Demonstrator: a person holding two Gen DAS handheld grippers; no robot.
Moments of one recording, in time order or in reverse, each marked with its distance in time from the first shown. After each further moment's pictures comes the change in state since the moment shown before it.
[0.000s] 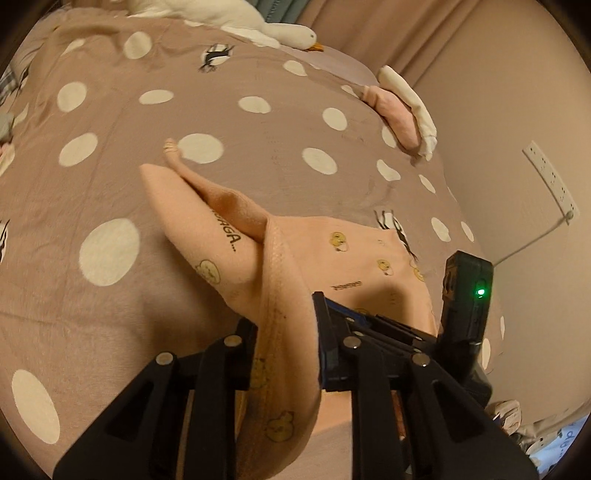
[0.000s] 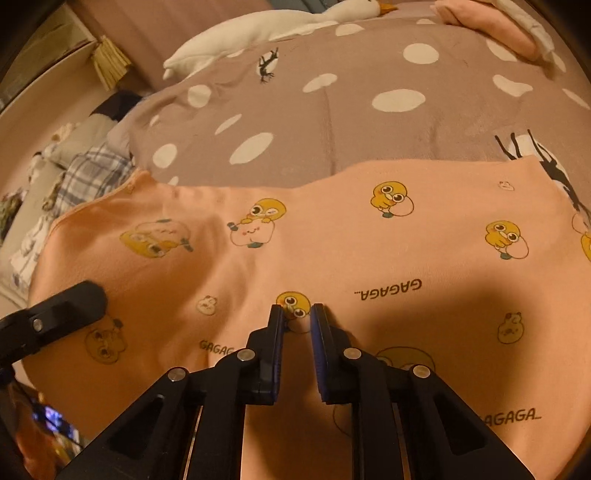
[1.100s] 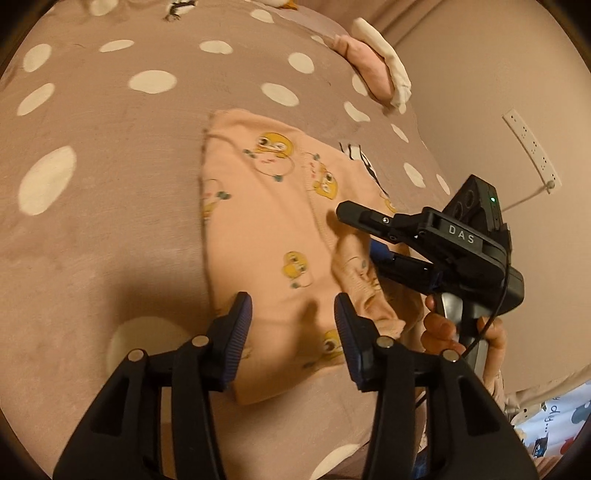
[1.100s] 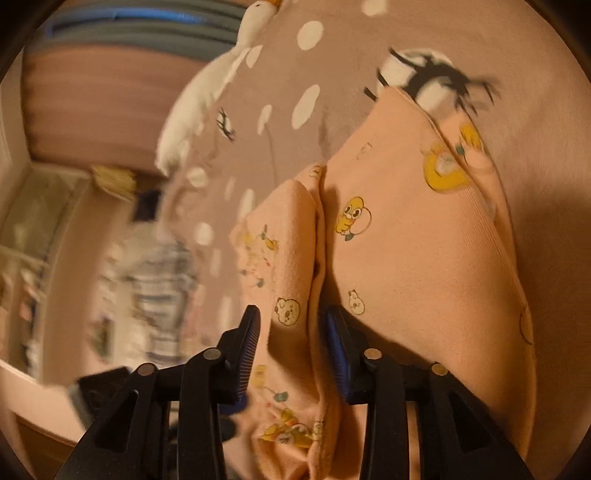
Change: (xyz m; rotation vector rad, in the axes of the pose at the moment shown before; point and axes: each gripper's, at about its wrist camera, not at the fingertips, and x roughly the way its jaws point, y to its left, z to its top) left arm 0.024 -0.016 -0.055 0.004 0.136 -0.115; right arm -0.054 -0.086 -0.012 0.405 -0.006 0.262
